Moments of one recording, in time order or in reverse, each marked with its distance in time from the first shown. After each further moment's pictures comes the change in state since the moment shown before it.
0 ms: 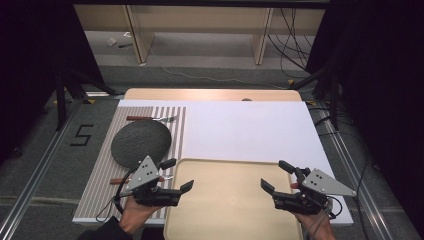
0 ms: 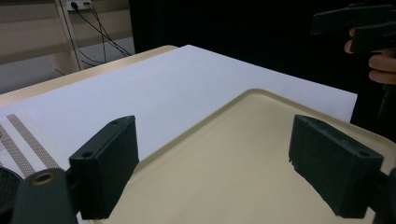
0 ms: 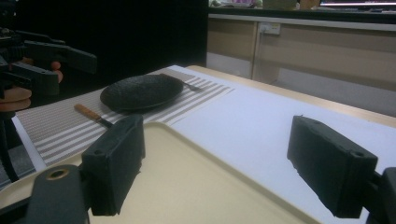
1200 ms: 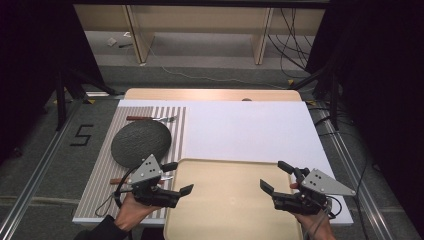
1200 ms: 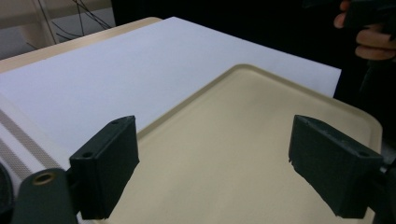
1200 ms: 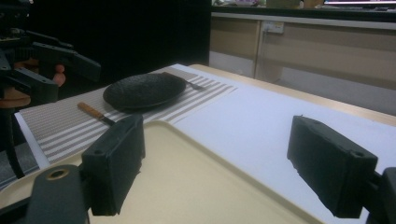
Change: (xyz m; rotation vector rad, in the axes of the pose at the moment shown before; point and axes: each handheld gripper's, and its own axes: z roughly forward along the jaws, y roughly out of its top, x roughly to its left) left arm 0.007 0.002 0.000 0.125 -0.061 -0.005; right arm 0.000 0.000 0.001 0.006 0.011 -0.003
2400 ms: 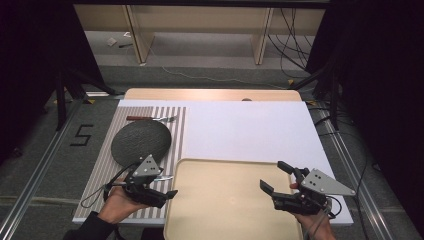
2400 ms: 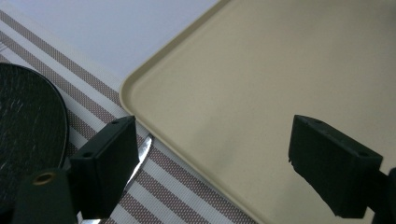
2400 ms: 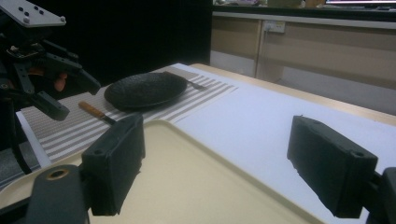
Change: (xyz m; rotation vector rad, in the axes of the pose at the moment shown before) left arm 0.026 -0.008 -0.006 0.363 0.075 0.062; right arm 0.000 0.000 0.000 0.003 0.004 -0.002
